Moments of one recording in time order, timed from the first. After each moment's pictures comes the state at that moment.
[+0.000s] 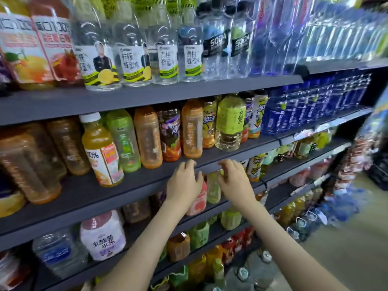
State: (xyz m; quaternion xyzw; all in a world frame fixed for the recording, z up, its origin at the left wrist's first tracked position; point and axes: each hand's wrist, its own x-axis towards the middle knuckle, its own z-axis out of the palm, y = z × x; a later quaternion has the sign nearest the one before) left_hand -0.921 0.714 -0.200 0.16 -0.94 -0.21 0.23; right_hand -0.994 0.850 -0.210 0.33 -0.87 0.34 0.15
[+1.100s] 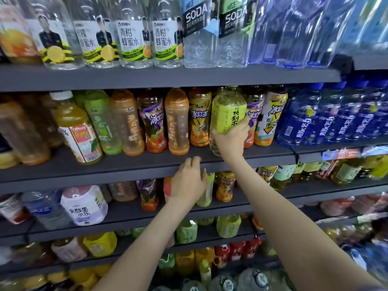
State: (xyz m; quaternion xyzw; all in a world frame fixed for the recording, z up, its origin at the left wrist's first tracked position) left_hand -1.024 0.800 -0.218 0.31 -0.91 -0.13 0.24; right_hand -1.169 0.815 -0.171 0.22 -0.80 0.55 0.10
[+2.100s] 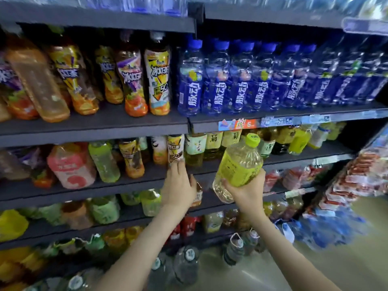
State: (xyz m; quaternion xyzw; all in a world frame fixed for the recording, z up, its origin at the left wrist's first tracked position) left_hand -1.214 1.045 -0.319 0.34 -0.89 -0.18 0.26; right_hand -1.330 1.184 -0.324 0.24 -0.76 0.61 0.04
